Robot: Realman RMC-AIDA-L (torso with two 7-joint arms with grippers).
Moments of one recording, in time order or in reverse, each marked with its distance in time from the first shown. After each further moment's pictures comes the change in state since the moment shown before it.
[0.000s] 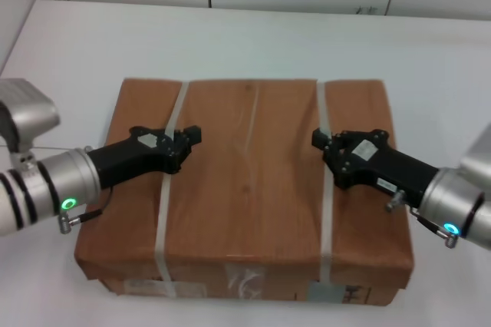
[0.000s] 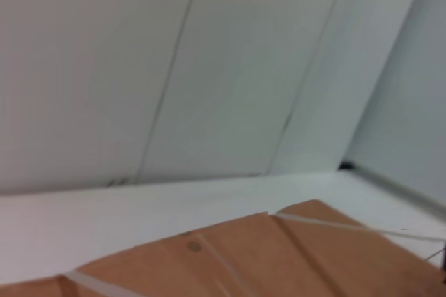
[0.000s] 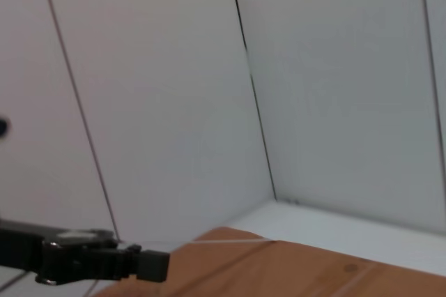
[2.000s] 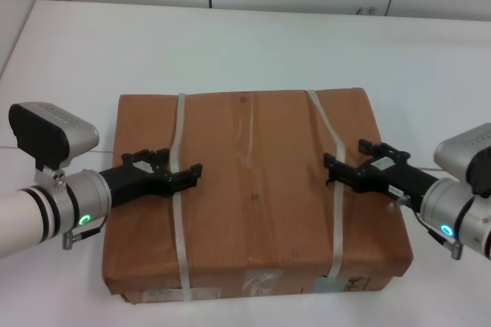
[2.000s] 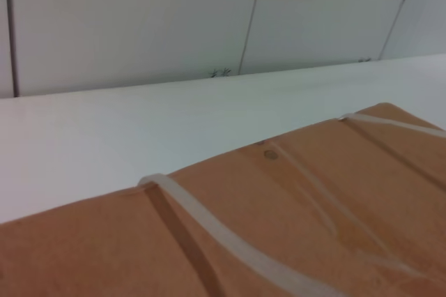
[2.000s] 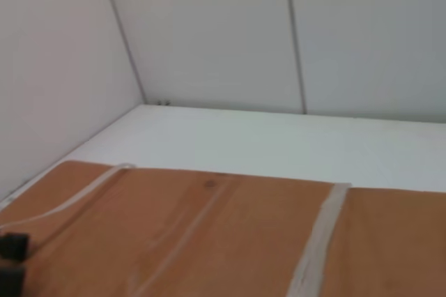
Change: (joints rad) left arm -0.016 -0.062 -0.006 -0.011 0.043 -0.344 0.060; right arm -0.013 0.000 0.121 0.089 0.009 0.388 -0.002
